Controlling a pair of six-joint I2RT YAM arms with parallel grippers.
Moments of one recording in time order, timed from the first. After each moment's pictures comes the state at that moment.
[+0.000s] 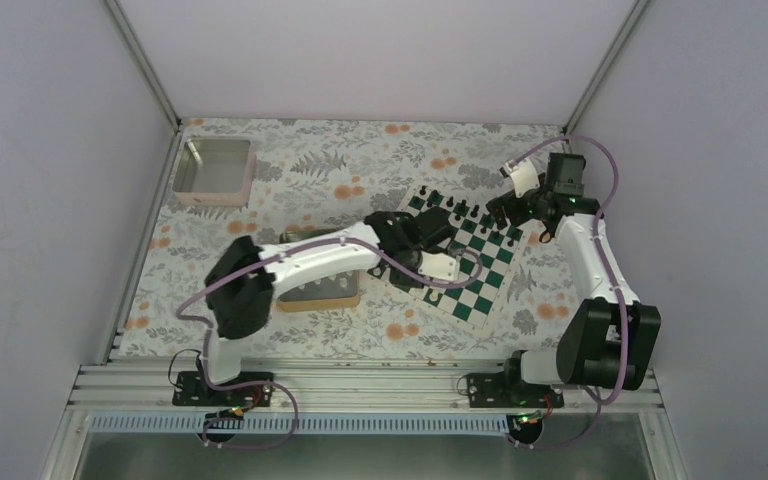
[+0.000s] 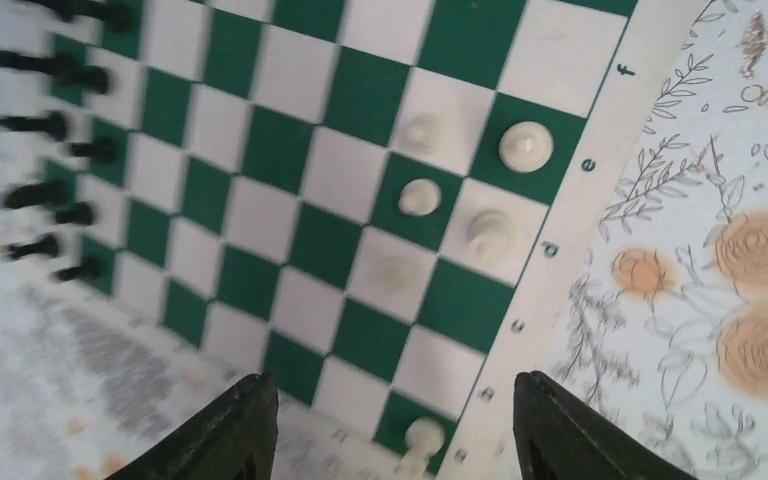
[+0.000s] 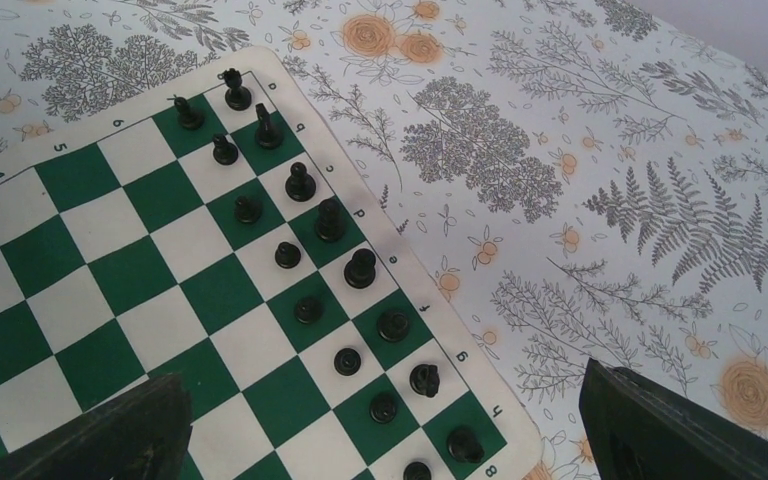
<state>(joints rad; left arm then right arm) -1.08 1.99 1.66 -0.86 -0.11 0.70 -0.10 1.37 1.07 -0.55 -0.30 -0.53</state>
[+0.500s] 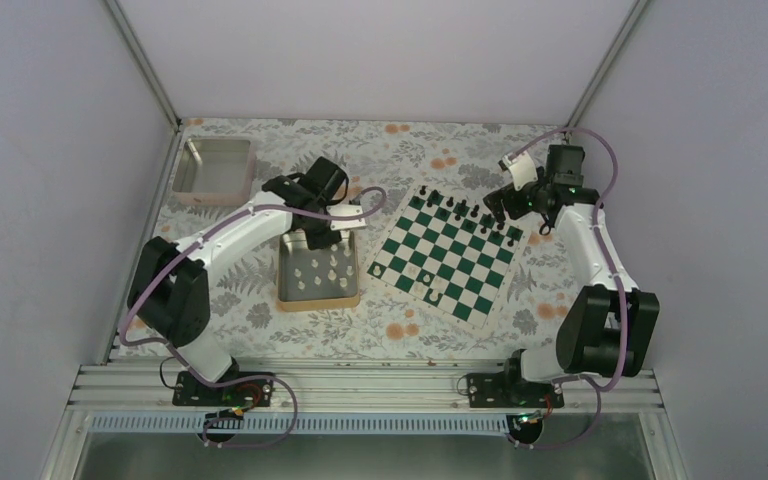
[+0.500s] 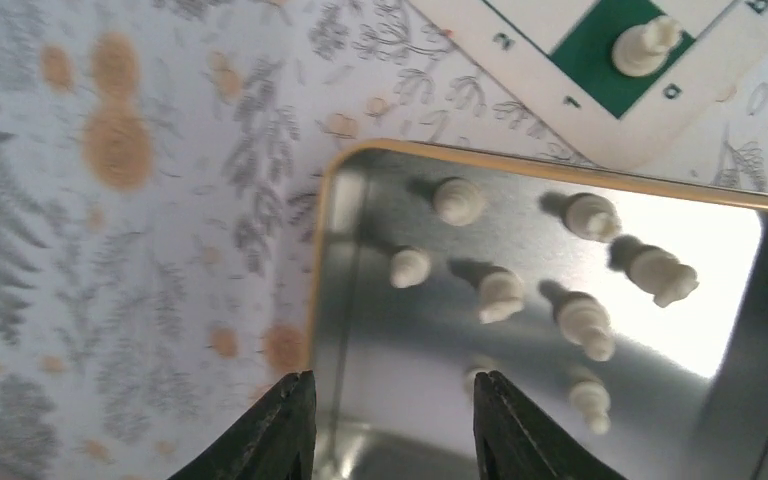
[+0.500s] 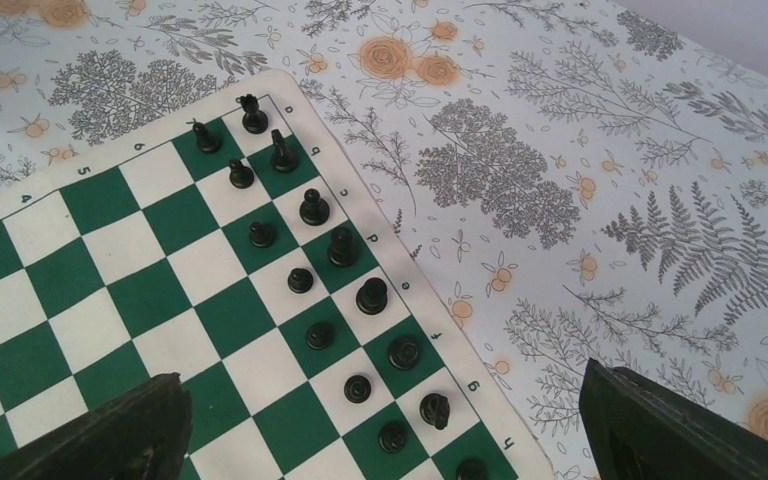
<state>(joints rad) -0.61 1.65 1.34 -0.86 -0.02 0.73 -0.10 1.43 1.14 -0.57 -0.35 -0.53</state>
